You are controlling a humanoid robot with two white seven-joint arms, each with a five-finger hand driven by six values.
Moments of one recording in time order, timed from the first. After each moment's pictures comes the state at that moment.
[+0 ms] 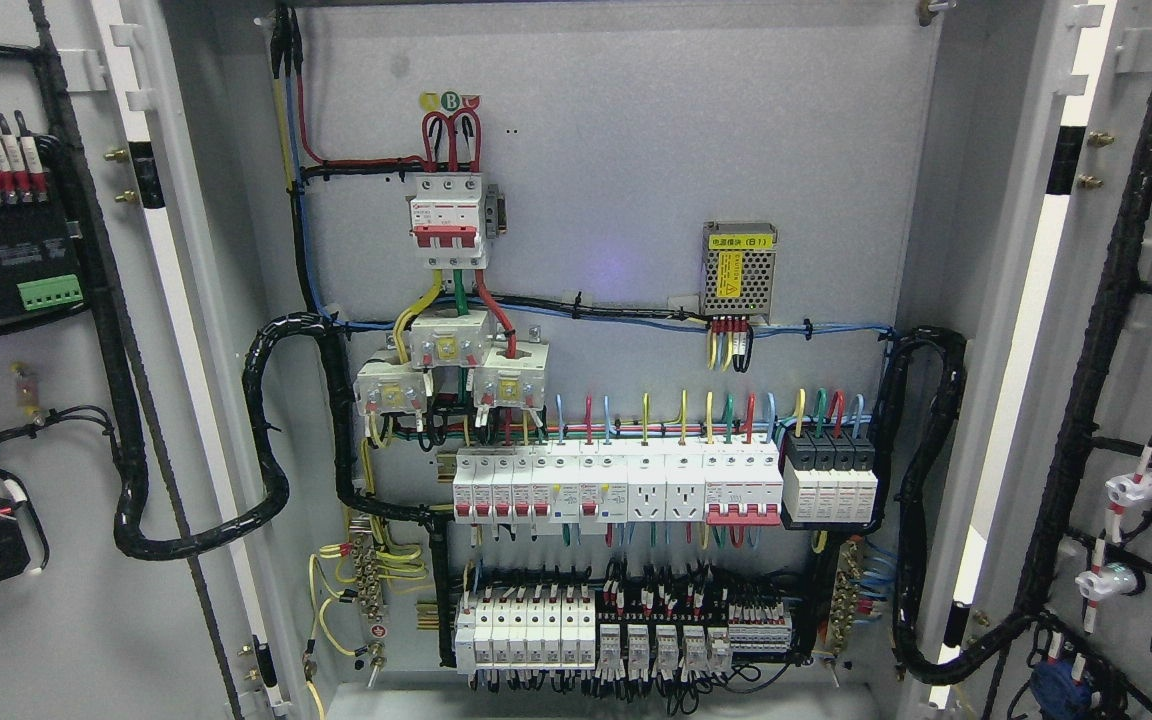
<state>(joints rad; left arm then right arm) 0.11 0.42 0.46 -1.43 0.51 -0.72 -0.21 0.54 -0.61 -0.17 -2.02 -0.82 -0.73 0.25</state>
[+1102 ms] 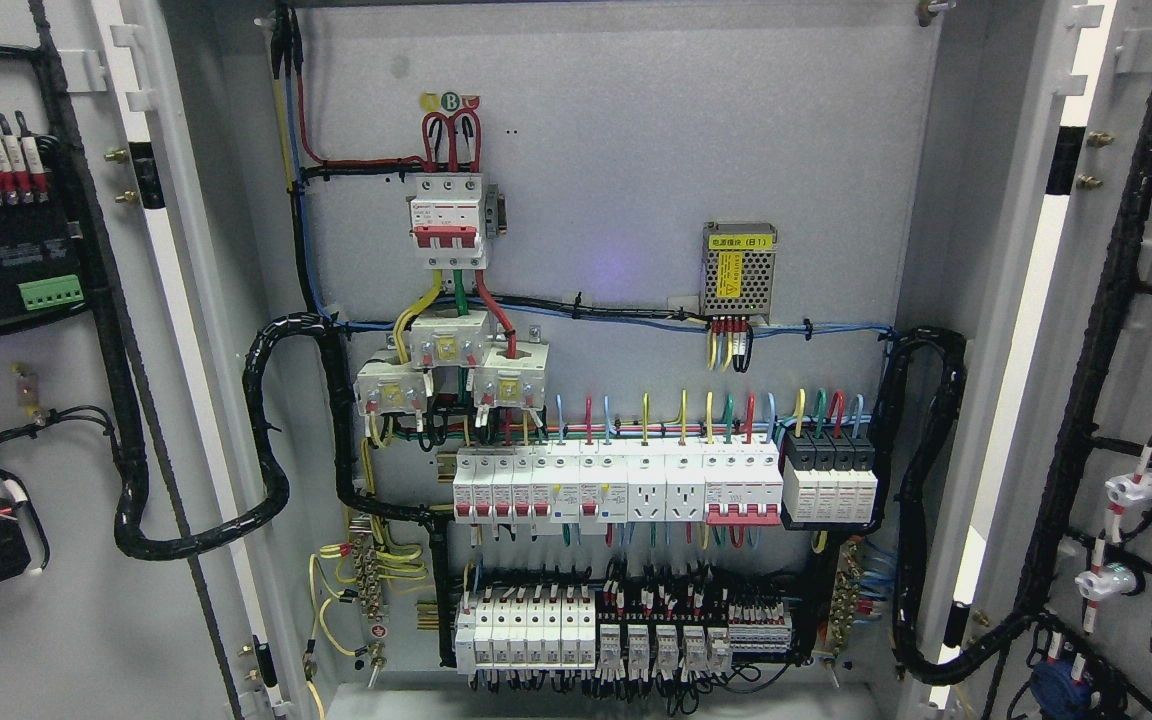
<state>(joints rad) 0.34 0.34 0.24 -1.71 0.45 -0.72 -0.21 0.51 -0.58 0.07 -1.95 -0.70 -0.72 0.28</state>
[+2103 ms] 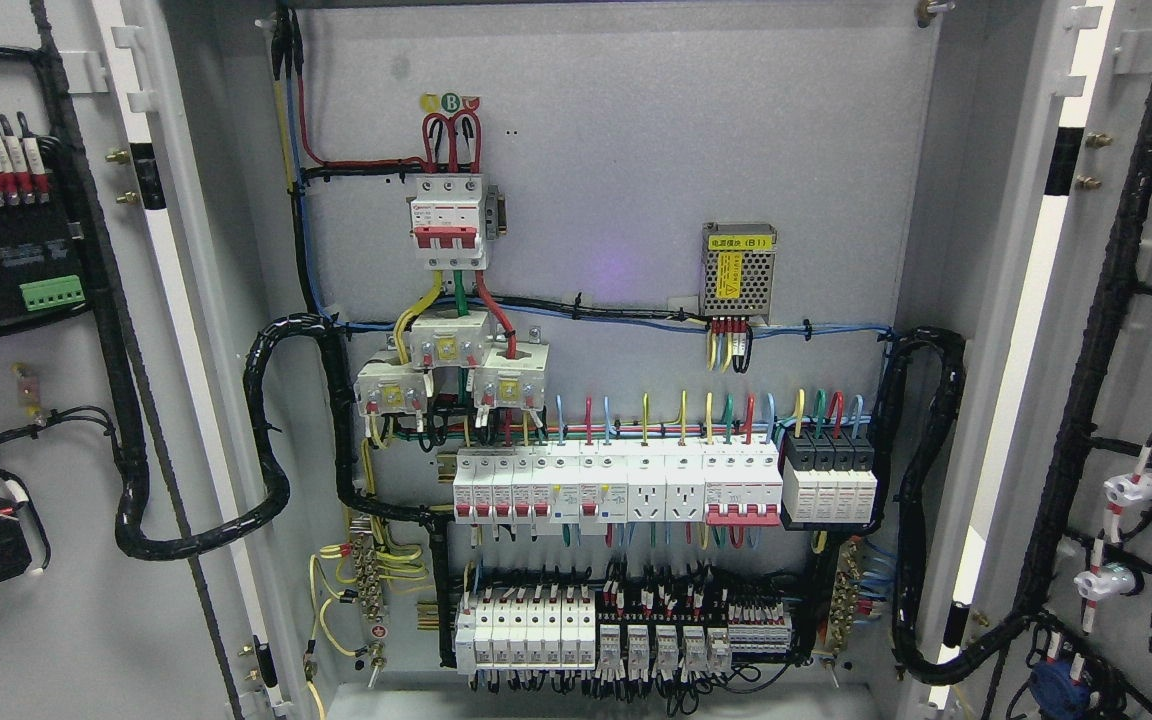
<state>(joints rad) 0.50 0.14 -0.02 -1.50 0.17 -0.58 -0.17 0.70 -0.40 0.30 -1.52 -0.55 -0.78 0.27</state>
